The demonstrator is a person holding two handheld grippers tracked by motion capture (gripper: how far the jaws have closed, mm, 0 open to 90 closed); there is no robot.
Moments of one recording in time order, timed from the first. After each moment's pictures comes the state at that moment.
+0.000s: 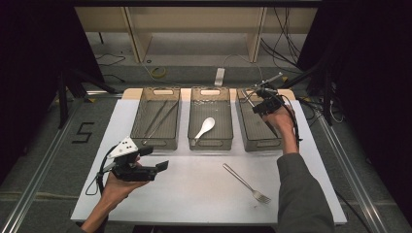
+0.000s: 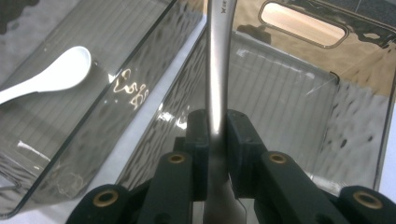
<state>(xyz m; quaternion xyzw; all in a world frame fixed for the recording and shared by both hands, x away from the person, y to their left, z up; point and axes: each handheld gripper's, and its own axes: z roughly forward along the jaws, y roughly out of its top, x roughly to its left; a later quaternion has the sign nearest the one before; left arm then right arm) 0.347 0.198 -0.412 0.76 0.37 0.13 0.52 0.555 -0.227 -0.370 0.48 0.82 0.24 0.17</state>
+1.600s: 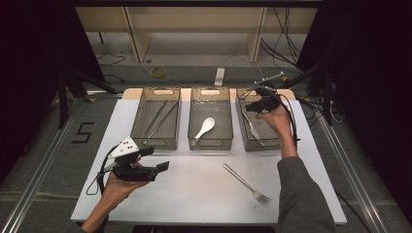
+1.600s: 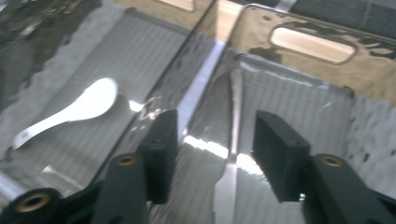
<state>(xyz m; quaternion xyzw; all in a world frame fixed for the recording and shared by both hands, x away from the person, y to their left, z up) 0.347 0.197 -0.412 0.76 0.36 0.13 0.52 0.550 -0.220 -0.364 0.50 0.80 0.29 0.16</state>
